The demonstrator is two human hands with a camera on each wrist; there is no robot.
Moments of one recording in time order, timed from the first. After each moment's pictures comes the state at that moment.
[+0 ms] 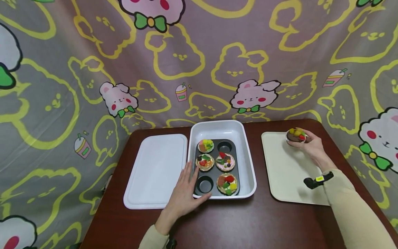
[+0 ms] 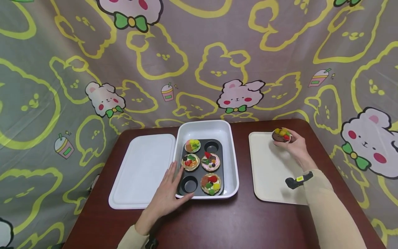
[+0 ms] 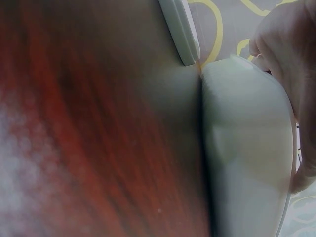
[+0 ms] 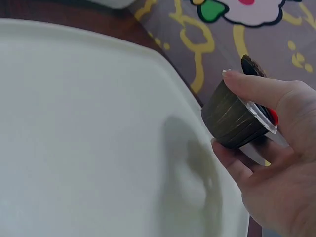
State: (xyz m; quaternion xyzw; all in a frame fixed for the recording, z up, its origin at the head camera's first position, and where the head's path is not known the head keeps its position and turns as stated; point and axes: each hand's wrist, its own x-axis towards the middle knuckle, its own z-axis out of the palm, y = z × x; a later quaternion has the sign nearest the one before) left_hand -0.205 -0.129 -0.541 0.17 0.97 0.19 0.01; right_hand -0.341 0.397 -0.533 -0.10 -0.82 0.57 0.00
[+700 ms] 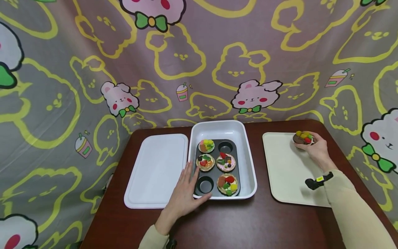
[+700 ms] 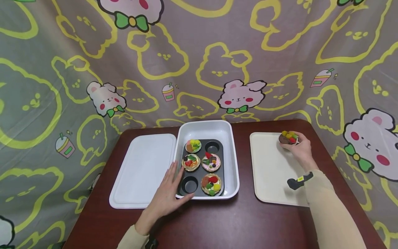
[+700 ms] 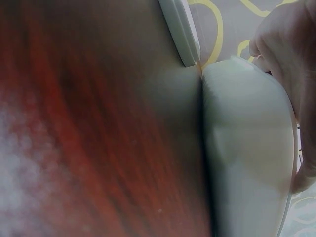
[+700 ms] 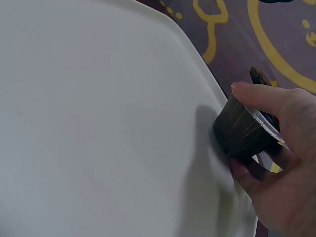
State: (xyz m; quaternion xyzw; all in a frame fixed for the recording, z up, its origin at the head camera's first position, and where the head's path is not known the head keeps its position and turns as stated) left_hand -0.204 -0.129 -0.541 0.17 0.97 0.19 0.01; right_hand -0.344 0.405 -0.542 -0.17 -0.84 0.51 0.01
